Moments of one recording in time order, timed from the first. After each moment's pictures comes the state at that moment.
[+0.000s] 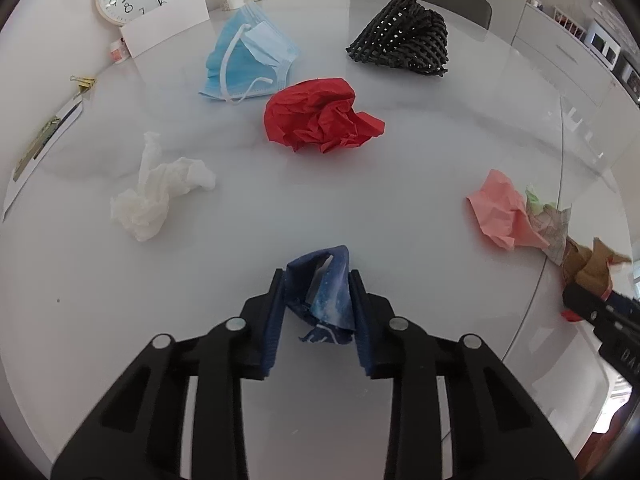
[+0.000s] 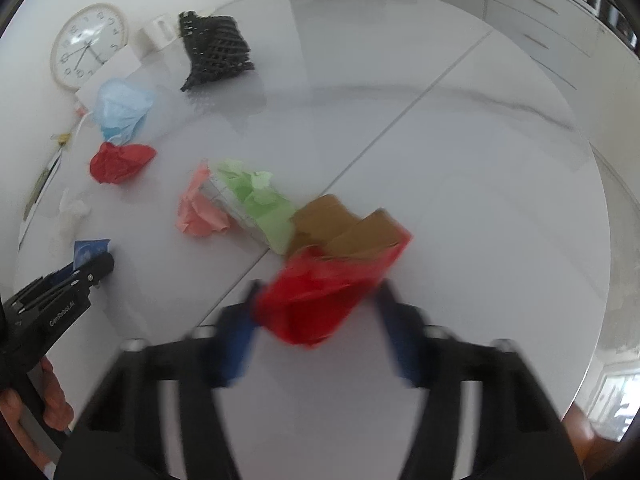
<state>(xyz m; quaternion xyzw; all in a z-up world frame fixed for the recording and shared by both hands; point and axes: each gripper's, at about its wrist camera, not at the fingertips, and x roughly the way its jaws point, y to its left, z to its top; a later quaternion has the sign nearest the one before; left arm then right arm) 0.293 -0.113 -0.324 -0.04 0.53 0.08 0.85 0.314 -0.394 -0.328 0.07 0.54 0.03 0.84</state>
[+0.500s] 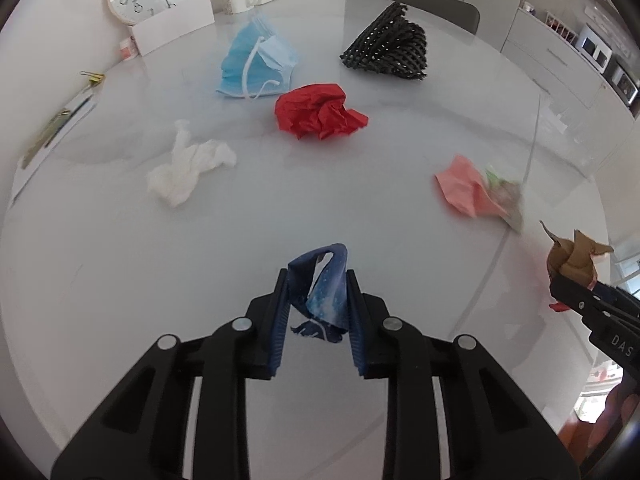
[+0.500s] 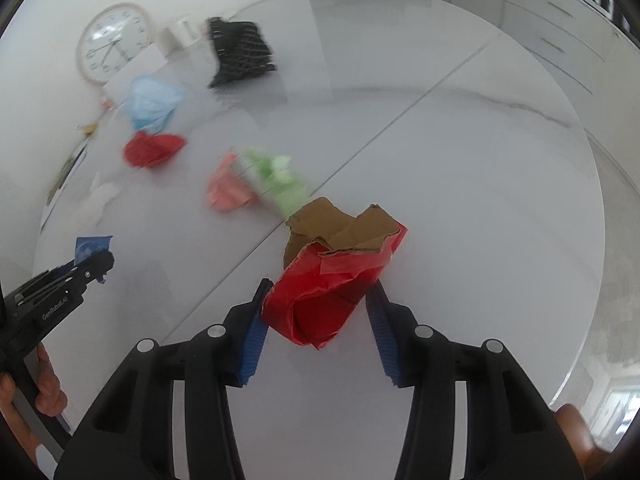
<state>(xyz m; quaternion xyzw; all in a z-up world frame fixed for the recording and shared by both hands) 0.242 -0.112 -0.289 -0.05 0.52 0.07 0.85 0.271 -0.396 -0.302 0.05 0.53 0.07 0.84</state>
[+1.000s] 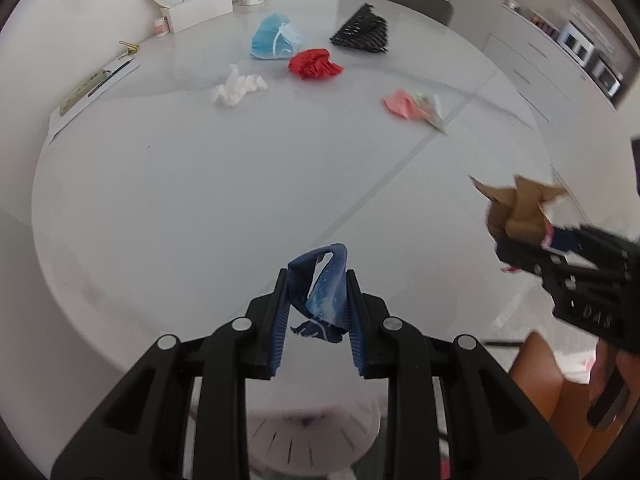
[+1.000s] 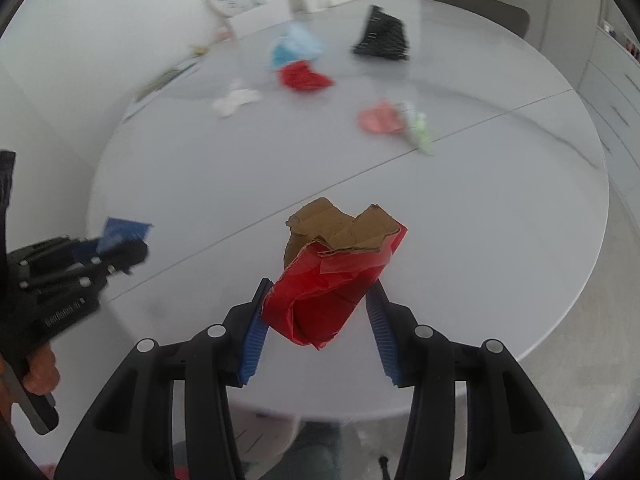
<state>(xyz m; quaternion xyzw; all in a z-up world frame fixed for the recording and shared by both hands) 0.061 -0.133 -0.230 -0.07 0.54 0.05 0.84 0.136 -0.336 -0.239 -0.03 0.53 0.22 0.82</state>
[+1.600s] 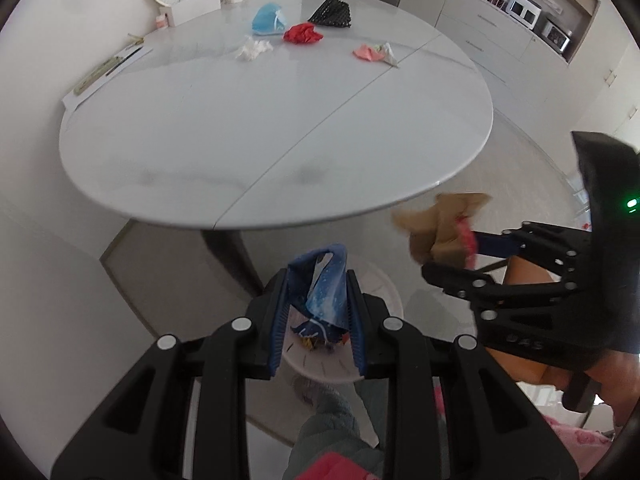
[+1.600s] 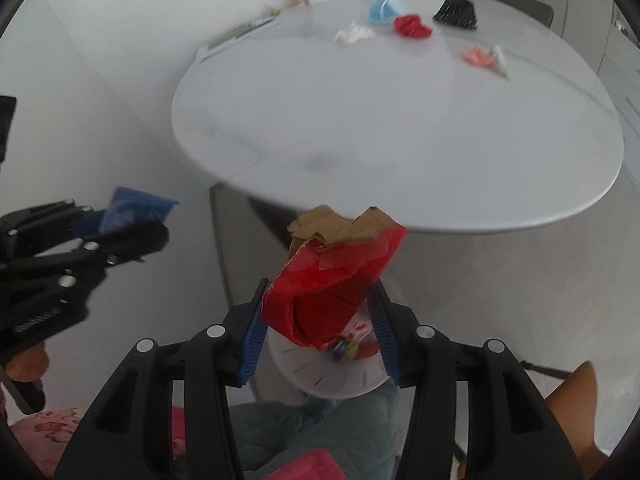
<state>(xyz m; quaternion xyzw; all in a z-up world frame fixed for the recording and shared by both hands) -0.141 -0.092 -0.212 -0.04 0.54 -0.02 0.84 -0.066 -0.223 -0.265 -0.03 0.55 0.24 0.80</state>
